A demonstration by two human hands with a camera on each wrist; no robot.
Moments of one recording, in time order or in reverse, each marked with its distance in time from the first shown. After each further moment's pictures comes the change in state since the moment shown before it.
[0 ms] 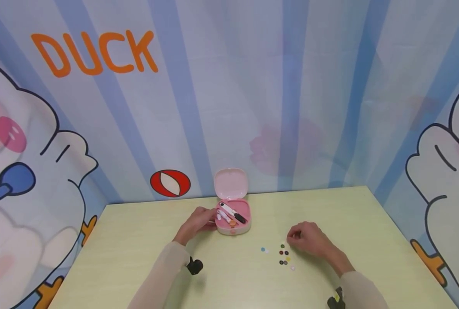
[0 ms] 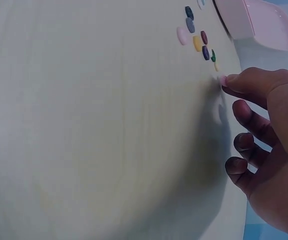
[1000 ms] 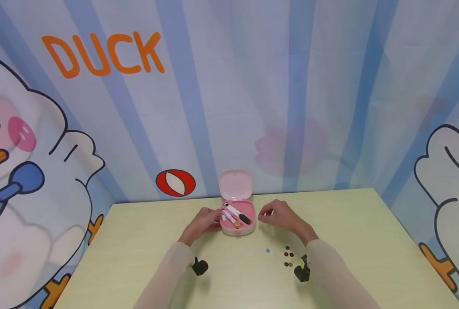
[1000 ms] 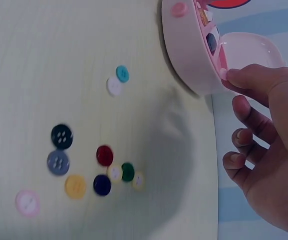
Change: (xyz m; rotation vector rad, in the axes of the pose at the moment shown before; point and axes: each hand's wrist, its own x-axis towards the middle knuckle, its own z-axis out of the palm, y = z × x) left_hand -0.002 -0.002 -0.001 -0.032 -0.004 0.013; right_hand 0.096 -0.053 0.010 0.124 -0.117 -0.042
